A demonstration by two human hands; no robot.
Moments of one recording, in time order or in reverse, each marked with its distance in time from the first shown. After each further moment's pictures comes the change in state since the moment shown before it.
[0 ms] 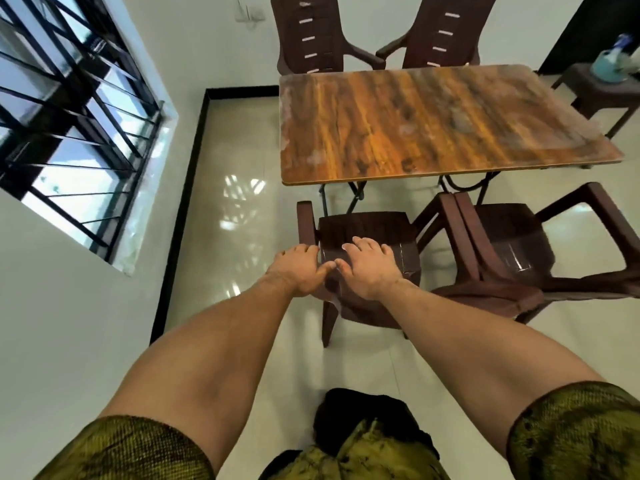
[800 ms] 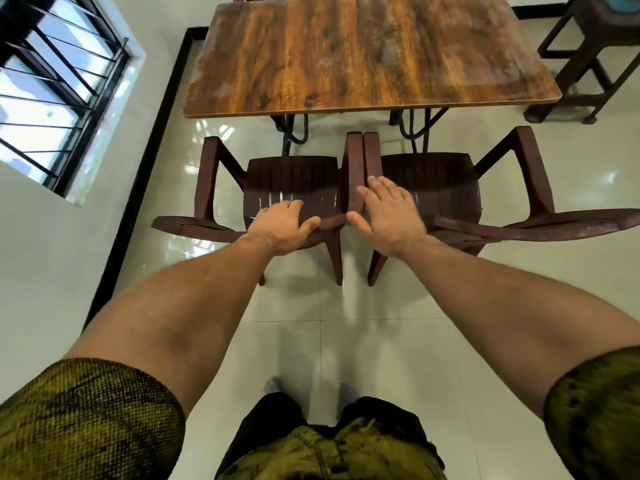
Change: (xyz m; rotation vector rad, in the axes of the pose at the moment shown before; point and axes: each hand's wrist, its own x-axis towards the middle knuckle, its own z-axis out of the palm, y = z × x) left_hand 0.010 0.368 0.073 -0.055 0.079 -0.113; right_hand -0.150 0.399 -0.055 -0.018 0.157 -0.190
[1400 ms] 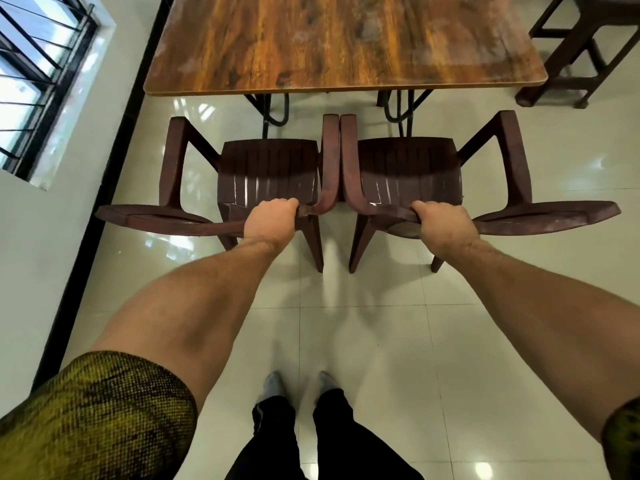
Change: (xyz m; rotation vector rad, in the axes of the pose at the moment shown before) left_hand 0.023 0.068 0.036 0.068 0.111 -0.057; right_hand -0.040 0.140 -0.004 -0.250 -0.172 0.209
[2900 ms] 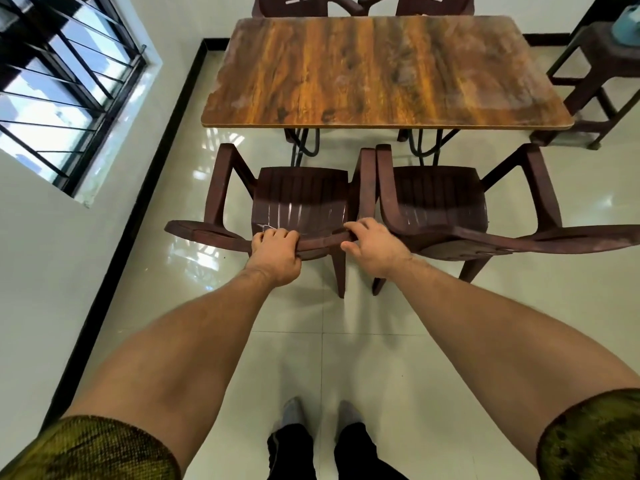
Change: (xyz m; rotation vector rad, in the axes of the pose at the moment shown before) left_hand -0.037 -0.112 -0.008 -0.047 -0.098 -0.040; right_hand 0.018 -0.197 -0.028 0.453 -0.139 -0.174
